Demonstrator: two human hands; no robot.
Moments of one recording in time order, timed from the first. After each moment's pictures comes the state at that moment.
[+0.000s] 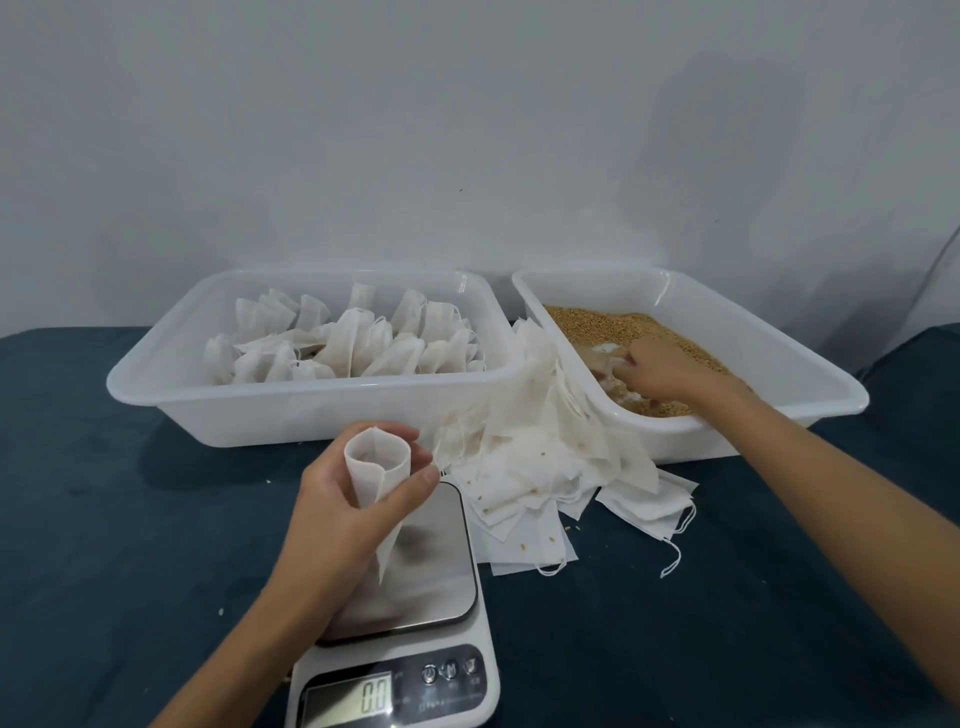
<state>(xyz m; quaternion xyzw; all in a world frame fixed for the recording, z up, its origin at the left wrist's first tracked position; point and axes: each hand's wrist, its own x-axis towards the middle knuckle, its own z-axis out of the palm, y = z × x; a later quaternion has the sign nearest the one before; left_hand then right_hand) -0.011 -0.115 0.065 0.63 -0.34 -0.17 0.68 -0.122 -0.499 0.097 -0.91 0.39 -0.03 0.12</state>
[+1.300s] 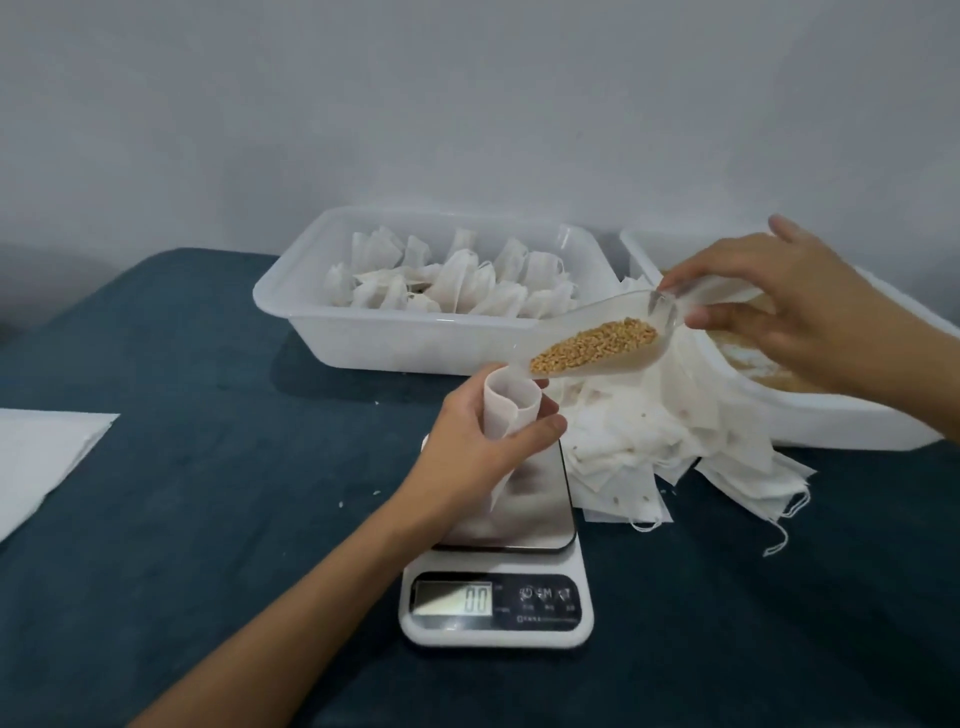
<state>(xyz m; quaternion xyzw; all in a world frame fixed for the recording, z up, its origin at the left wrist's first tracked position) -0.008 -0.116 0.062 0.63 -0.35 -0.24 0.65 -0.149 -0.349 0.187 -0.98 0.07 -0.19 0.09</state>
